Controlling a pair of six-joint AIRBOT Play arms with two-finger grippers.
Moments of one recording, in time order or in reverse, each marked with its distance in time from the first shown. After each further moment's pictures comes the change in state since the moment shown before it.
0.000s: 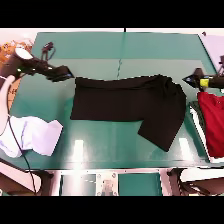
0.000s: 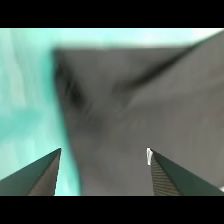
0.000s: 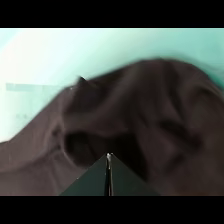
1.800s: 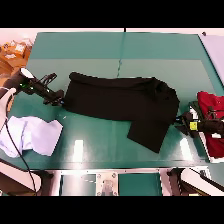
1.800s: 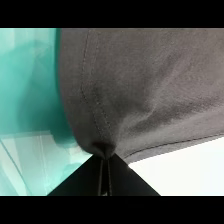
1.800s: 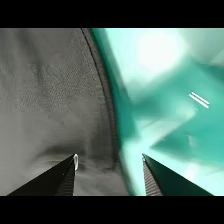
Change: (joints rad) left arm 0.034 -0.002 -0.288 0.085 -0.085 -0.018; right arm -0.080 0.409 -0.776 -0.166 -0.109 0.194
